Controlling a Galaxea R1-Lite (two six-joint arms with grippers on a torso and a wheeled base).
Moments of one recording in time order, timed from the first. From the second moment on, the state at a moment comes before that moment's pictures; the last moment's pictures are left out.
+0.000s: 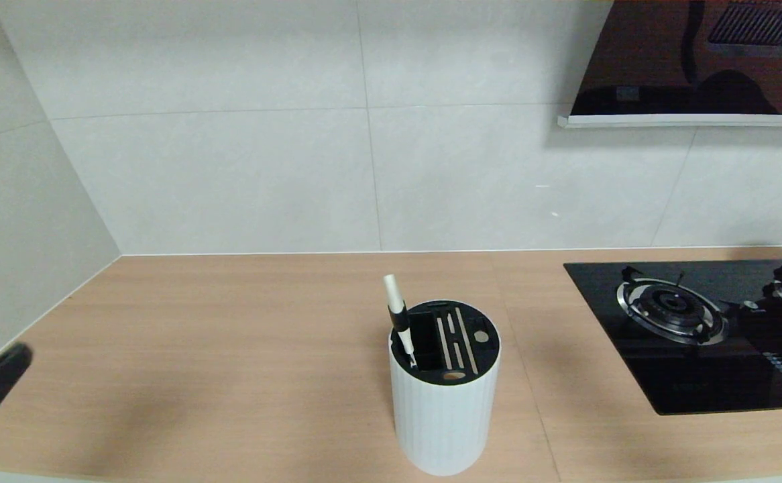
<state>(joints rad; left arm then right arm) -0.45 0.58 -0.40 -0.24 0.37 0.01 0.42 0.82 -0.49 -0.45 -0.32 0.06</state>
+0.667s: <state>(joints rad) -0.08 0.11 -0.48 0.12 0.29 0.08 0.07 0.13 -0.40 -0.14 -0.25 -0.17</state>
